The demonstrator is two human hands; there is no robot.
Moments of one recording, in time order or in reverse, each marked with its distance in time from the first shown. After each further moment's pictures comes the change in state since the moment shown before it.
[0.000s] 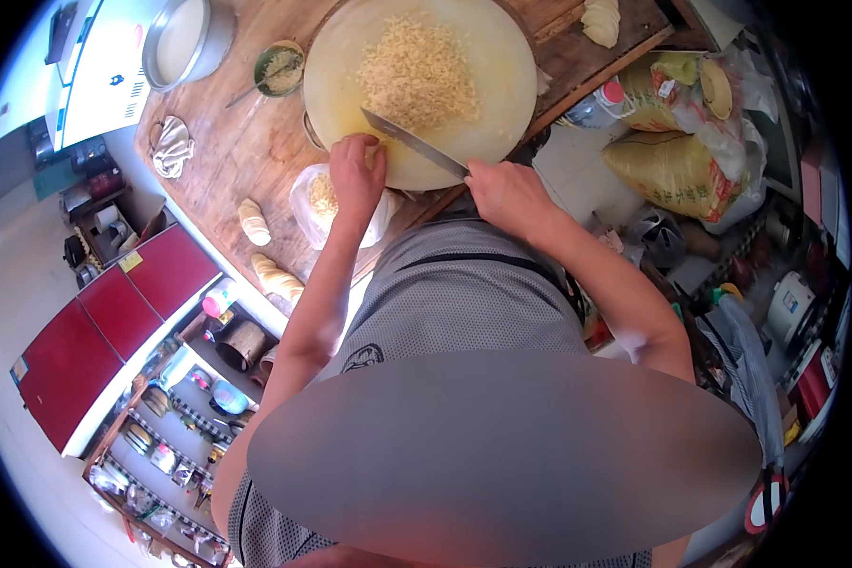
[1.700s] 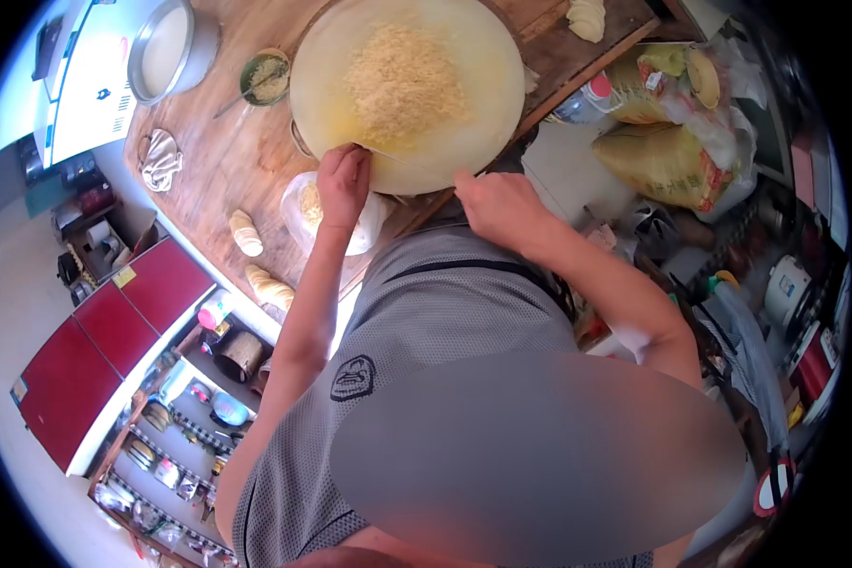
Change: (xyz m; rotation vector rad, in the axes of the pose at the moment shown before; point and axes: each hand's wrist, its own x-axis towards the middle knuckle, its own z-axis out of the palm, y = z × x) left_hand -0.002 -0.017 -0.003 -0.116 0.022 0.184; right_hand -0.009 -0.009 -0.001 -0.089 -0.018 -0.045
